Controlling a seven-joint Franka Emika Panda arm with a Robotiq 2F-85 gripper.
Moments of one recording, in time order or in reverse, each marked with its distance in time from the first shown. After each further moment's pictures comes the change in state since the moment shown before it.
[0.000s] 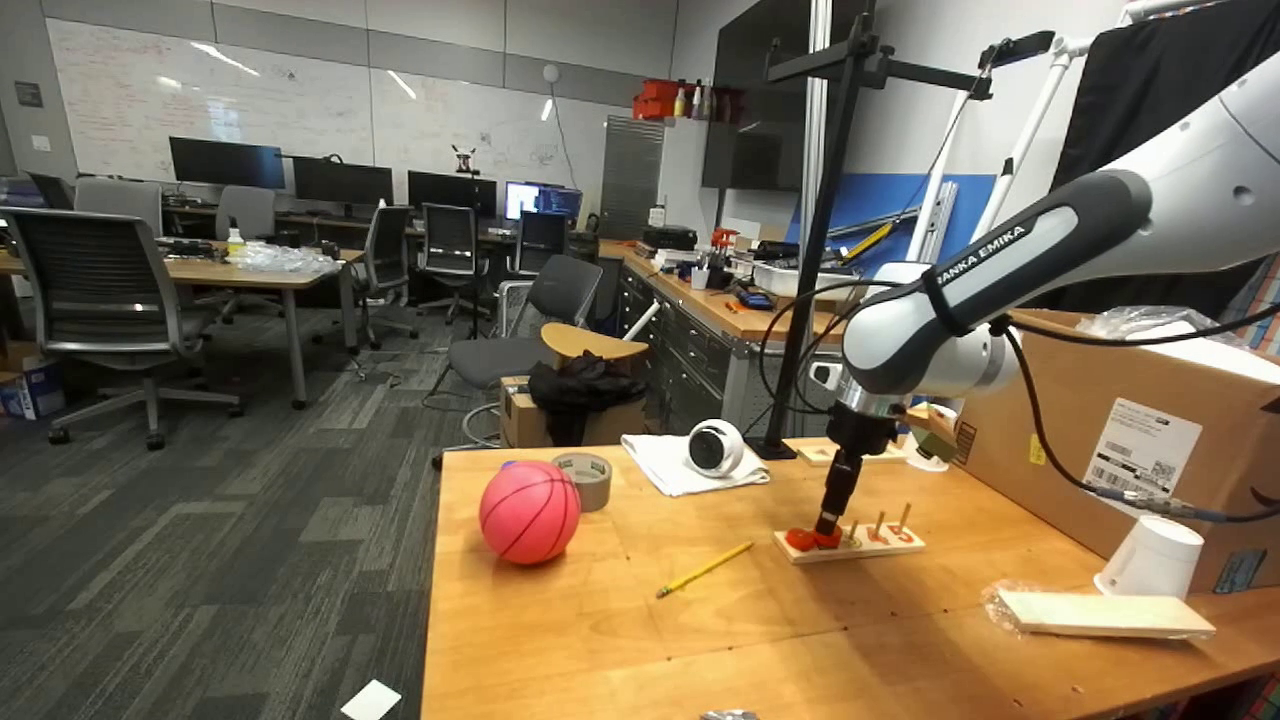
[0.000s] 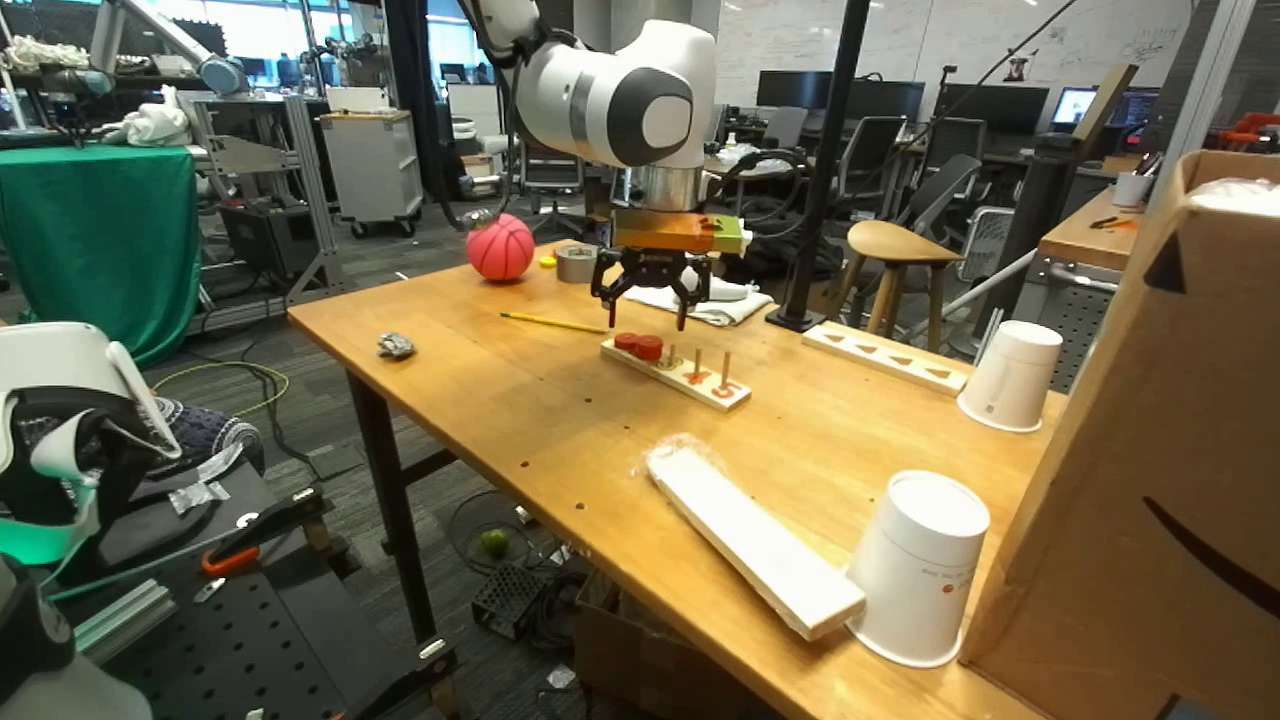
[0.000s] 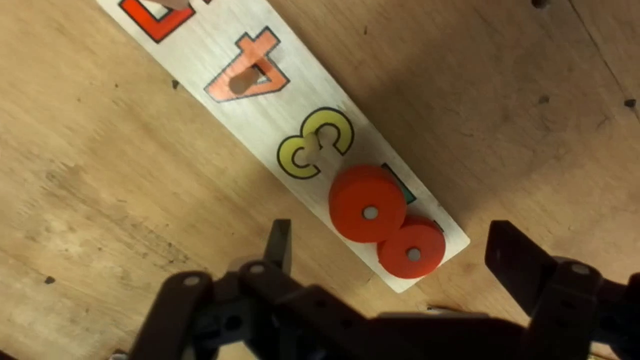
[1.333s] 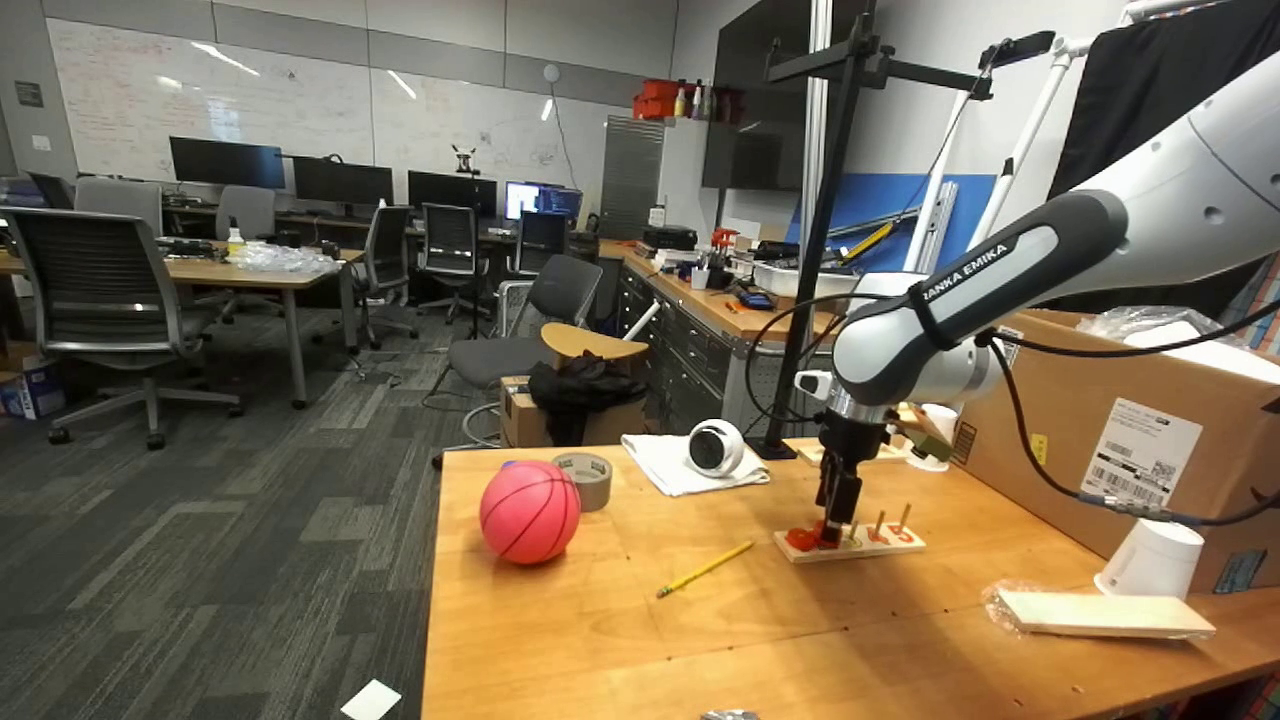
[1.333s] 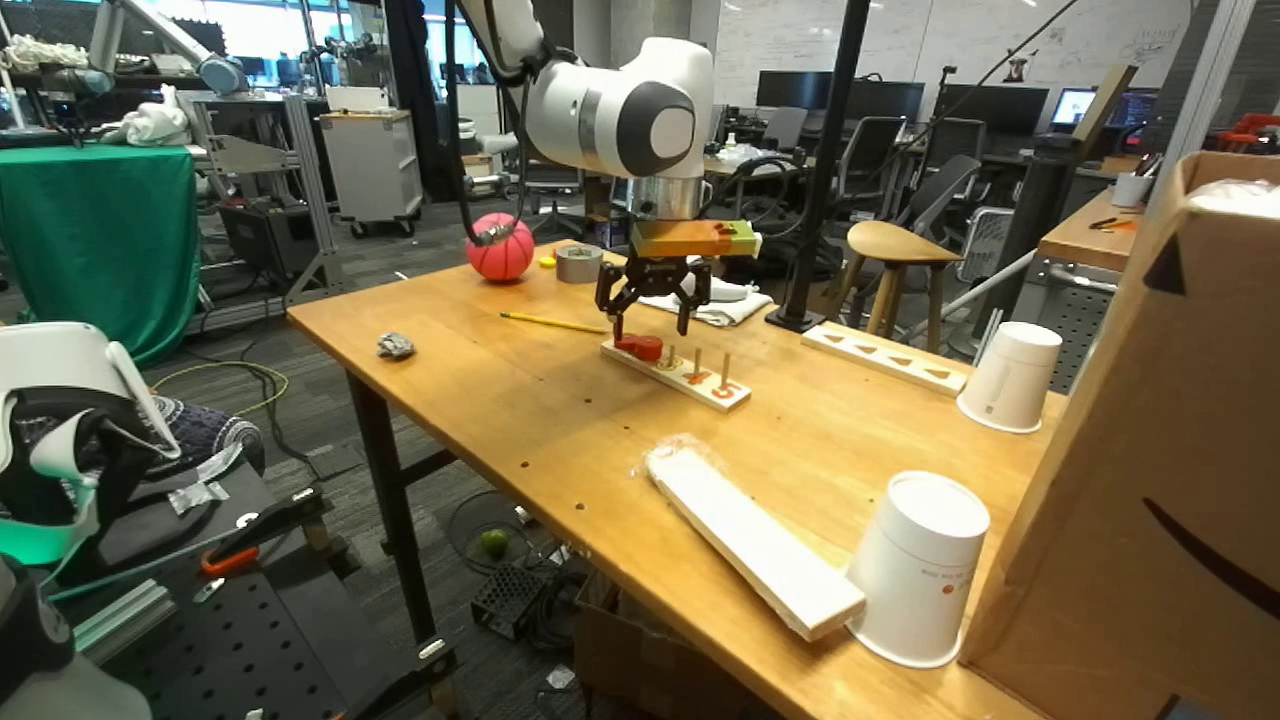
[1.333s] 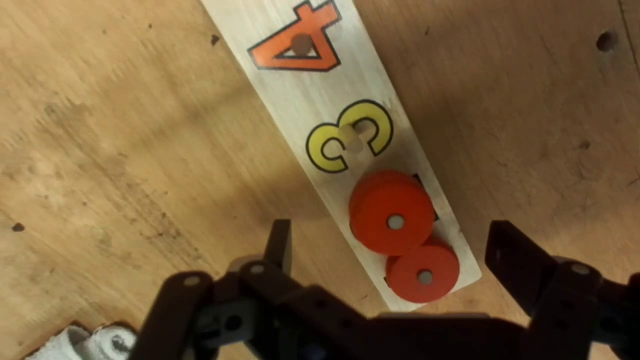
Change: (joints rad) arm 0.017 0.050 -0.013 0.050 -0.067 -0.018 -0.156
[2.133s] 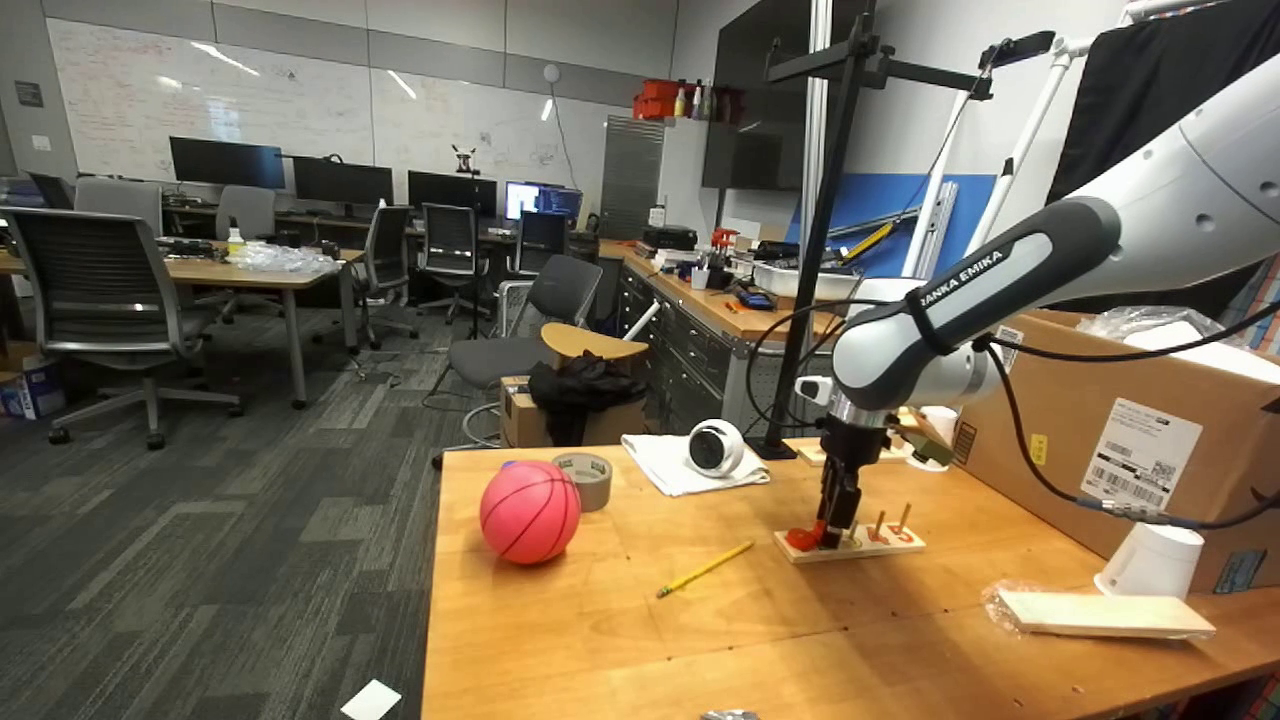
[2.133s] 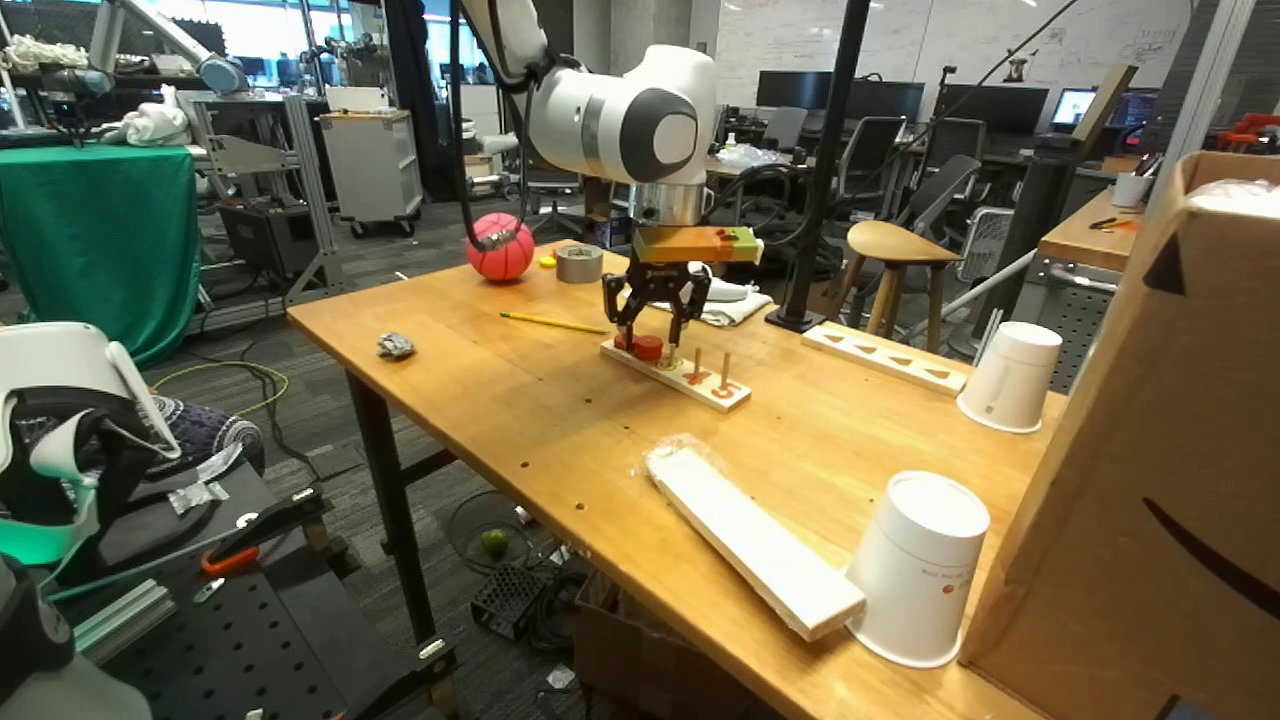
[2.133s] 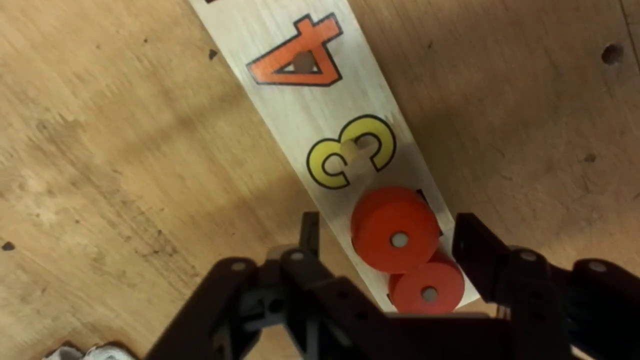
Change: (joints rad) arm 0.005 0.014 -0.010 0.008 -0.002 -0.009 0.000
